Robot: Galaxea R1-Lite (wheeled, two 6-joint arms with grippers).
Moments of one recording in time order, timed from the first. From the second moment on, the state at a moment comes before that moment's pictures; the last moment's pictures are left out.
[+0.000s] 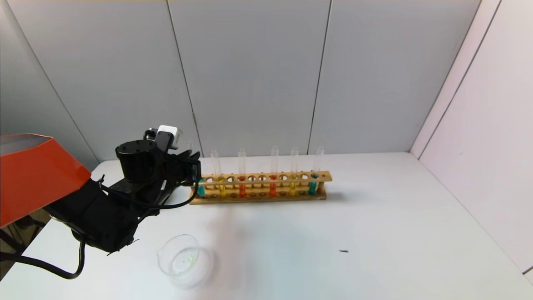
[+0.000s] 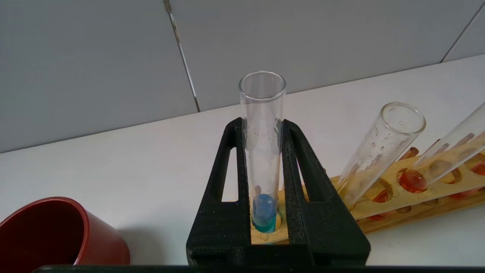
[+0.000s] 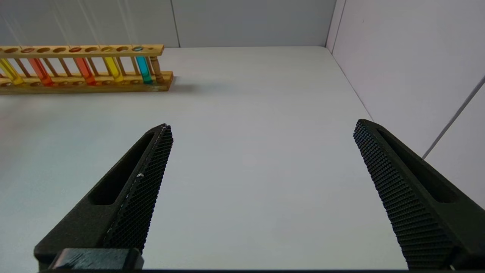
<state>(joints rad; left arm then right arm) -0.28 2.03 -0.71 -1.24 0.10 0.04 0.00 0.00 0.00 -0.01 0.01 0.01</state>
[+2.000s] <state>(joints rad) -0.30 1.42 -0.67 -0.23 0.11 0.24 0.00 0.00 0.00 -0.01 0.01 0.01</state>
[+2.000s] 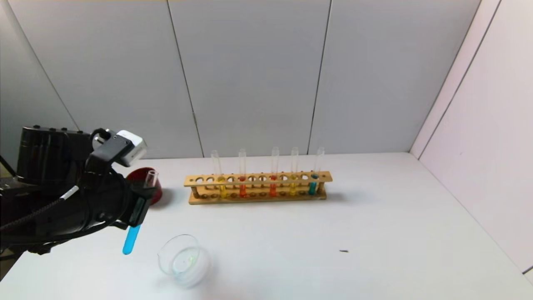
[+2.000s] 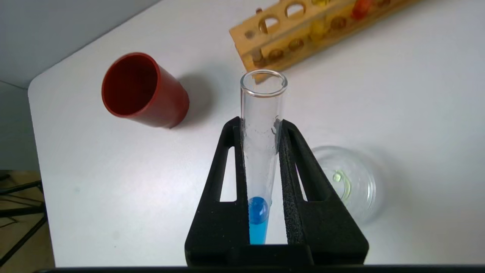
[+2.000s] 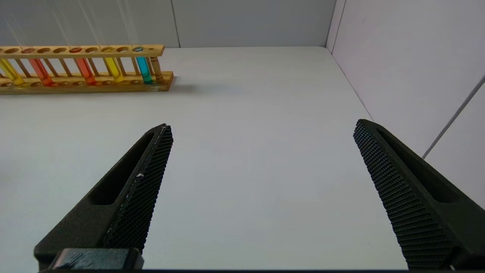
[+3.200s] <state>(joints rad) -0.42 1.56 -0.75 0.32 0.11 0.30 0.00 0.00 0.00 -0.01 0.01 0.01</state>
